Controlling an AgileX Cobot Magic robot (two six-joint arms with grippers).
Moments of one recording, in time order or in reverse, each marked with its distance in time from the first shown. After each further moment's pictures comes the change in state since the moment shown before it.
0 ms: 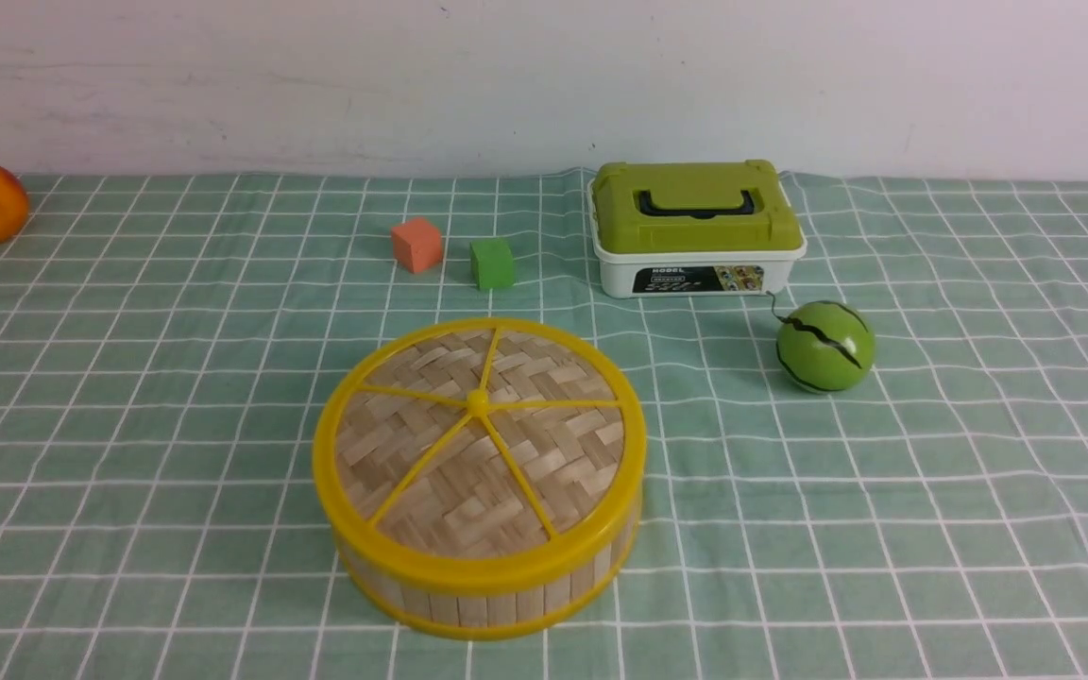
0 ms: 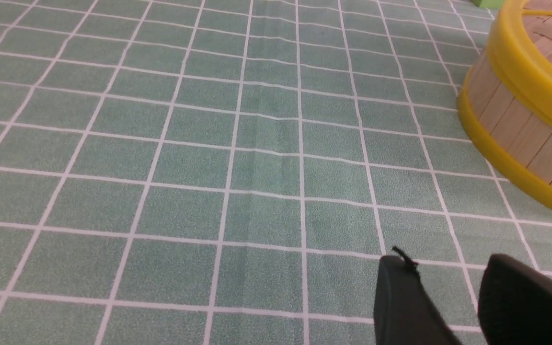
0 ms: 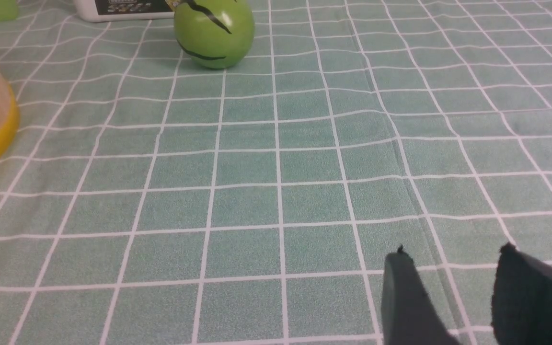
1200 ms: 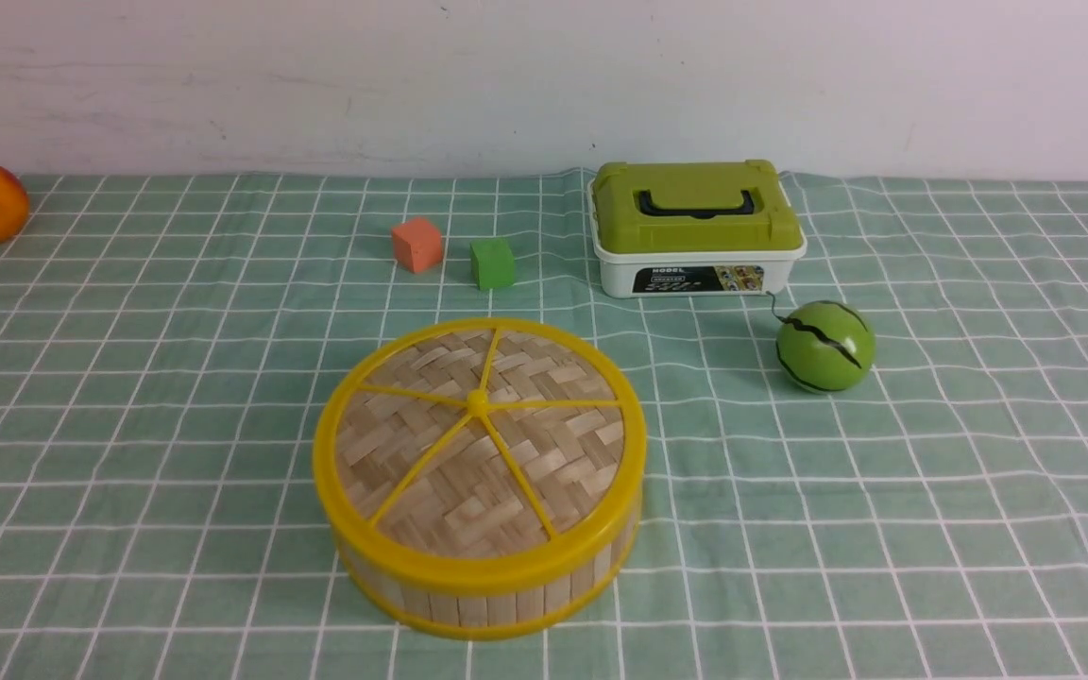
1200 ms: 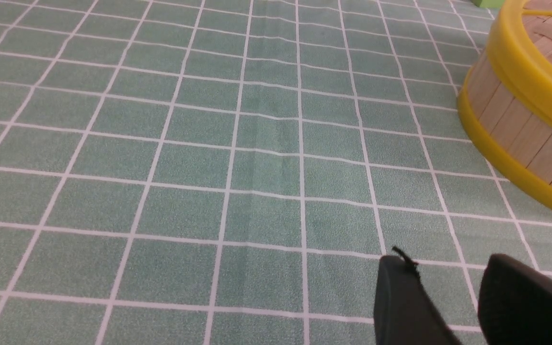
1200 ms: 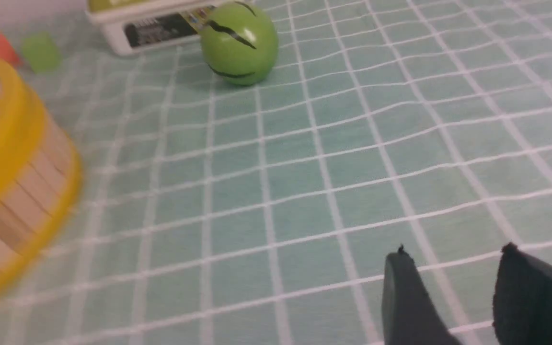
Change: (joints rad) right arm 0.000 0.000 0.001 0.233 -0.014 0.089; left arm 0.000 0.000 0.000 0.000 0.000 0.000
